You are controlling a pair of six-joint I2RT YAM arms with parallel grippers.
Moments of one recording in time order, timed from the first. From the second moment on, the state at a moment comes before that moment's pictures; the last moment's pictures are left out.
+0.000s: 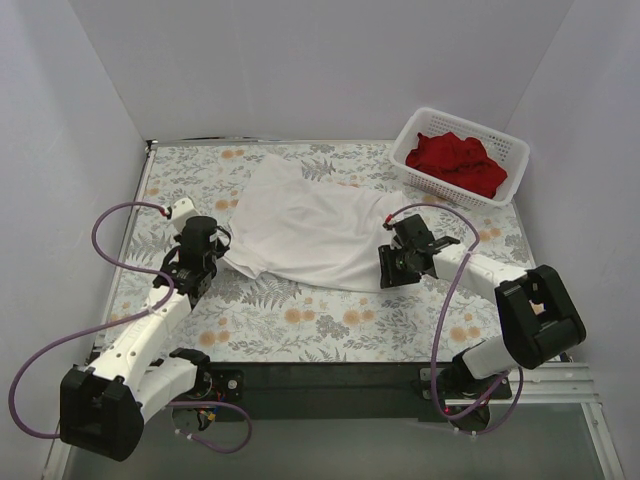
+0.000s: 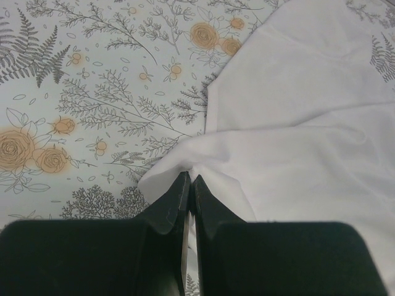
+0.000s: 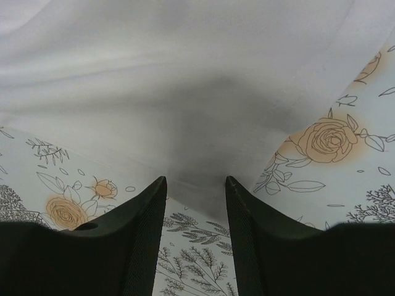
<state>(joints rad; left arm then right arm) -0.28 0.98 0.64 -0.20 -0.49 -0.56 0.47 1.47 0.76 -0.40 -0.15 0.27</state>
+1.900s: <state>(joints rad) -0.38 0.79 0.58 -0.30 -0.44 -0.63 0.49 1.20 0.57 -0.58 0.16 0.95</state>
